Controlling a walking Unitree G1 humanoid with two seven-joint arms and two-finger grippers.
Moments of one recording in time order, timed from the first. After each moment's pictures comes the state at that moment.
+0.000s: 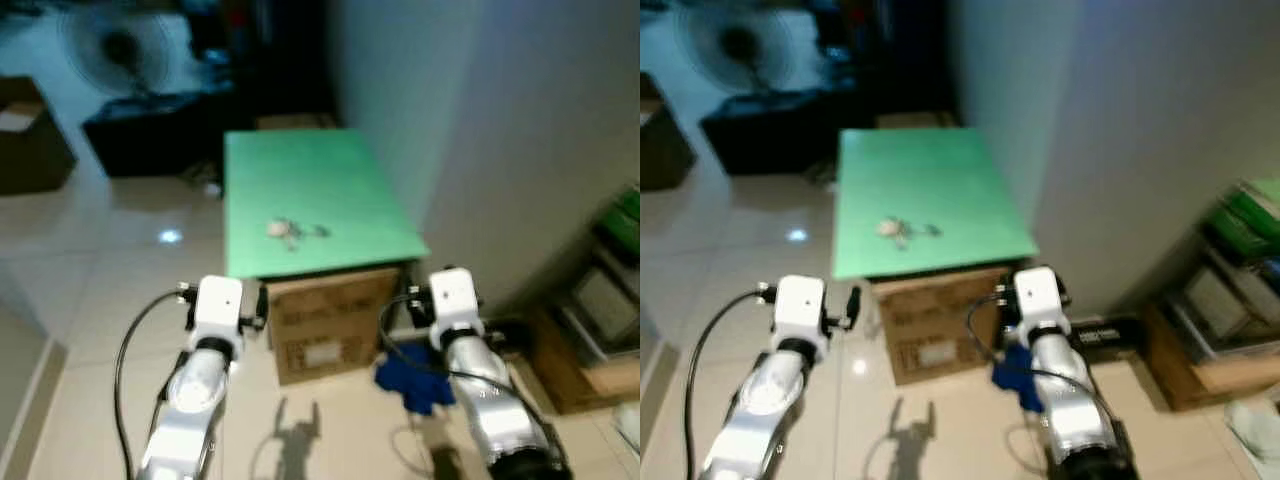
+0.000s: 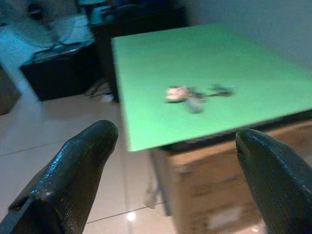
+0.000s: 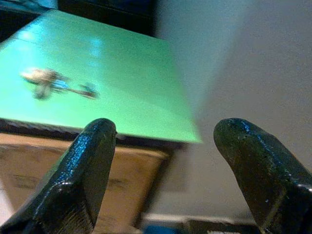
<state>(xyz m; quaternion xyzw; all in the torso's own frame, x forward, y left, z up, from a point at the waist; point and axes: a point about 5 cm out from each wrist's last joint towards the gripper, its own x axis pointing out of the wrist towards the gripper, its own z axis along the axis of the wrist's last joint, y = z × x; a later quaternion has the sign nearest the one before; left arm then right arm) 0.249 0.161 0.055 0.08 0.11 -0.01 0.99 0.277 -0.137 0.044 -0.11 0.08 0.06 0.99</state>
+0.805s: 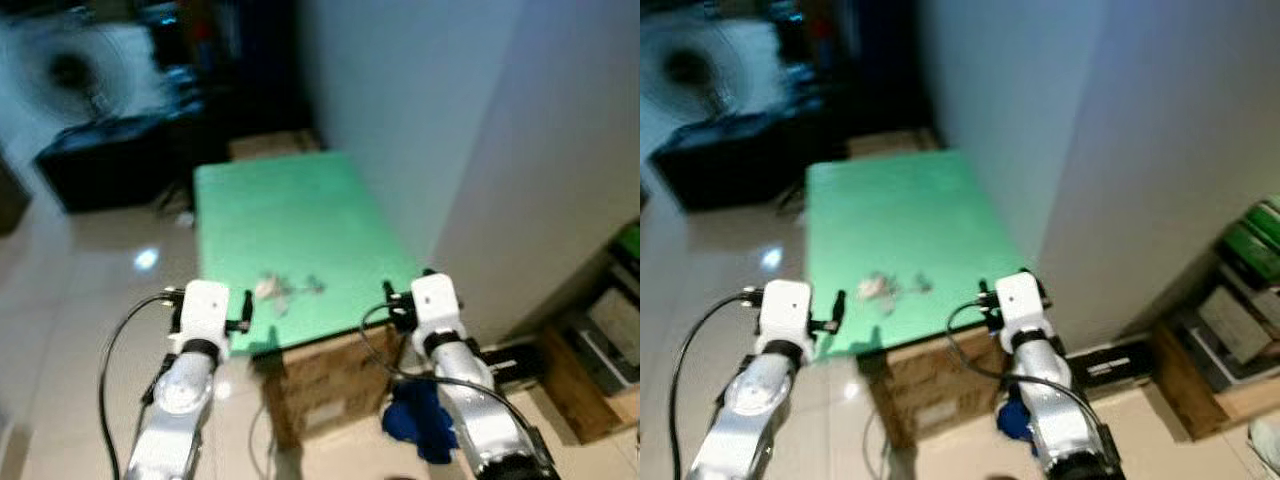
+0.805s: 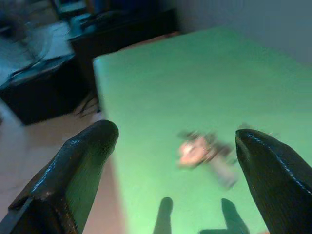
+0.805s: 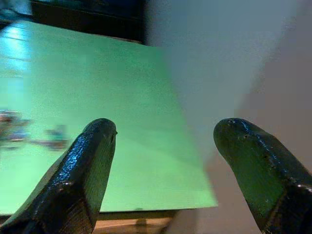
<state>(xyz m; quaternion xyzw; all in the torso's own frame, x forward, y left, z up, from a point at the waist) 0.252 0.162 0.055 0.09 0.11 -0.01 0.99 0.271 -0.135 0.043 -0.11 0.08 0.07 0.99</state>
